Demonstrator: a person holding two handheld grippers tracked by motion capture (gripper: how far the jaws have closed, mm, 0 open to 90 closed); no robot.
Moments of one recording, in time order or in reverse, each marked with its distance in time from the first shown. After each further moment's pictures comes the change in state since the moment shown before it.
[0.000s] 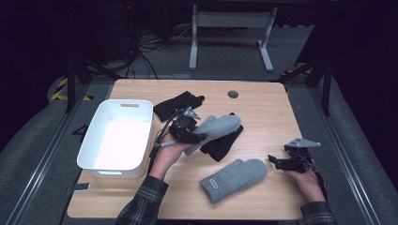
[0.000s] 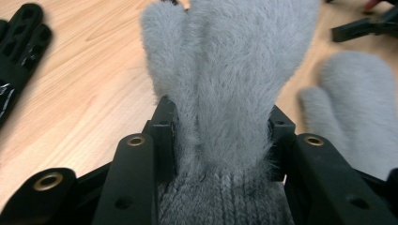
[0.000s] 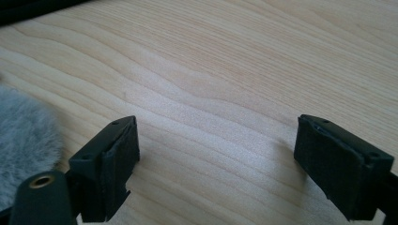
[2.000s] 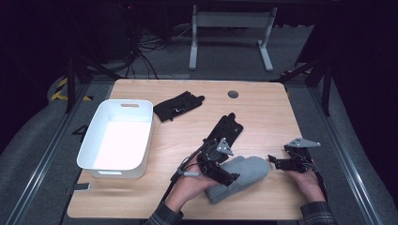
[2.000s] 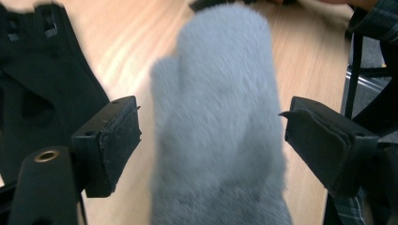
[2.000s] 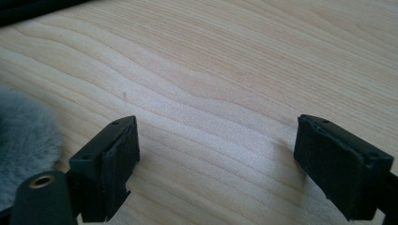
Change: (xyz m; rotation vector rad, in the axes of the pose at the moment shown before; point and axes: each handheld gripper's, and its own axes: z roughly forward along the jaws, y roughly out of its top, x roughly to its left) left arm -0.103 -0.003 0.024 0.037 -0.175 0.174; right arm 0.000 0.000 0.000 0.000 -0.001 0.000
